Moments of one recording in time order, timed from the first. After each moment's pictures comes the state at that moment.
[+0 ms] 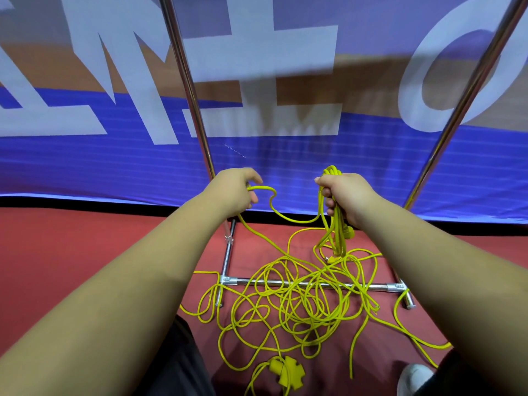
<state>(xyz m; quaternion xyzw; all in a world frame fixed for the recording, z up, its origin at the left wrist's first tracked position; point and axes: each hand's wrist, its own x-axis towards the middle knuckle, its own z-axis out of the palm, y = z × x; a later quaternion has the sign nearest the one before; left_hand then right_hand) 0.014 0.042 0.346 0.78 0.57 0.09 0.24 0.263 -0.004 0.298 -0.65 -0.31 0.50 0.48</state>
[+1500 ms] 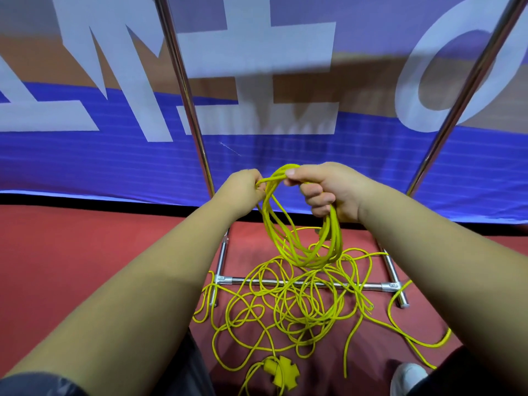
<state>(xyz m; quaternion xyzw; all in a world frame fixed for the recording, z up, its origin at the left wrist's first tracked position) 0.039 0.072 0.301 0.82 0.53 0.15 0.17 0.241 -0.024 0.355 -0.51 -0.40 0.67 0.36</state>
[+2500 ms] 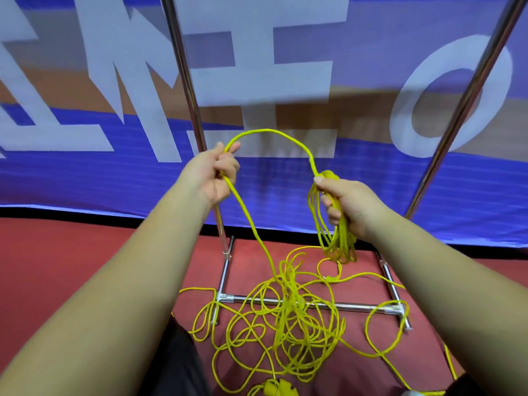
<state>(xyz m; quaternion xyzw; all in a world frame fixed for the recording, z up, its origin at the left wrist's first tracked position) 0.007 0.081 0.399 0.12 0.28 0.48 0.82 0.276 -0.021 0.341 -0.54 -0.39 0.54 0.51</state>
